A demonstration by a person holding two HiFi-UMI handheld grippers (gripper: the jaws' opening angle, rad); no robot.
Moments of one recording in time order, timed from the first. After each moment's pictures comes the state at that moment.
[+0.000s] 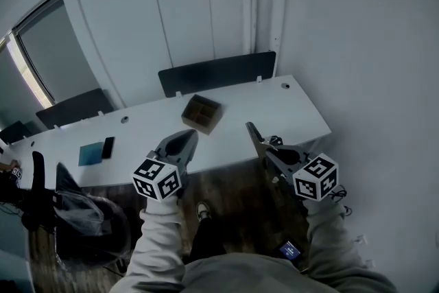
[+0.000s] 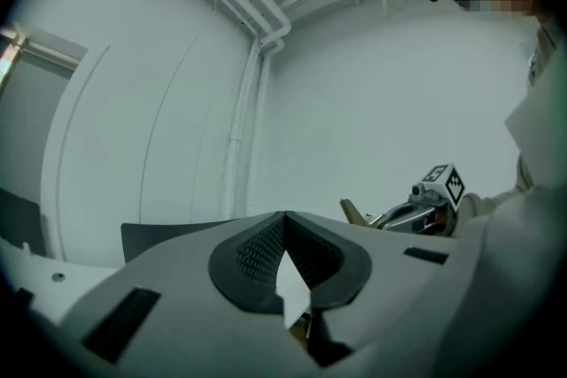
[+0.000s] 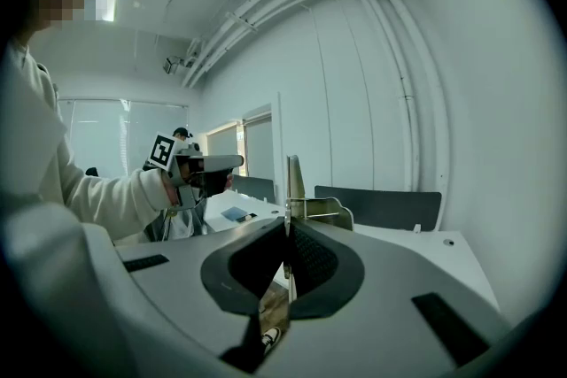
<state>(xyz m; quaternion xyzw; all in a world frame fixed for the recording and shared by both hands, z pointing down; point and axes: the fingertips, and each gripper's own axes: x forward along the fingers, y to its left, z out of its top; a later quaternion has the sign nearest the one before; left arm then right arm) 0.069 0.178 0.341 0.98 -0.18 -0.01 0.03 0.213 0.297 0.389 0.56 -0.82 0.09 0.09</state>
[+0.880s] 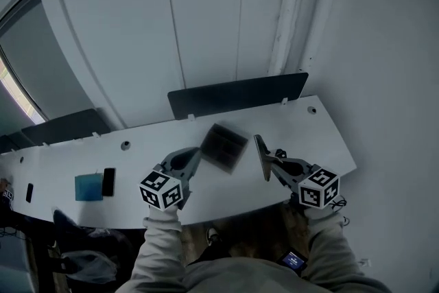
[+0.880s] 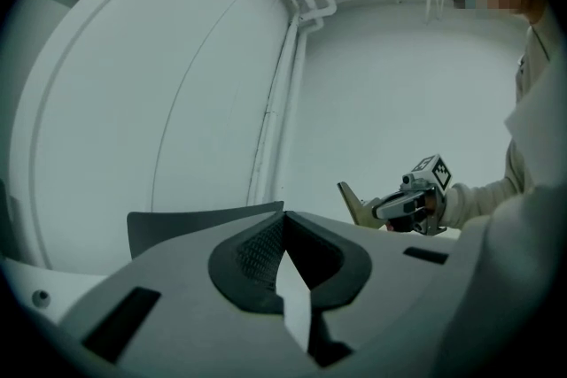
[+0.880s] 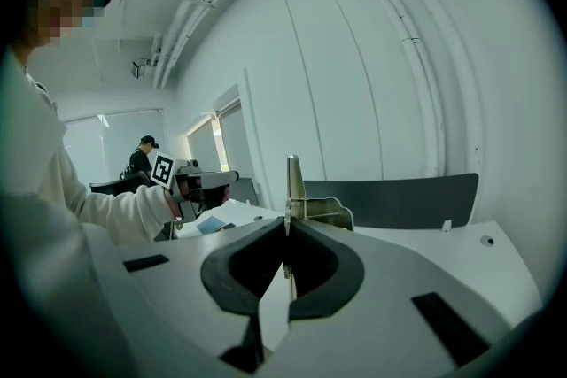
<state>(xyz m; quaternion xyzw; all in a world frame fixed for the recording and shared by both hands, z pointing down) 0.071 -0.117 0.419 0.98 -0.15 0.03 0.09 0.228 0.012 0.432 0.56 -0.80 0.17 0.08</state>
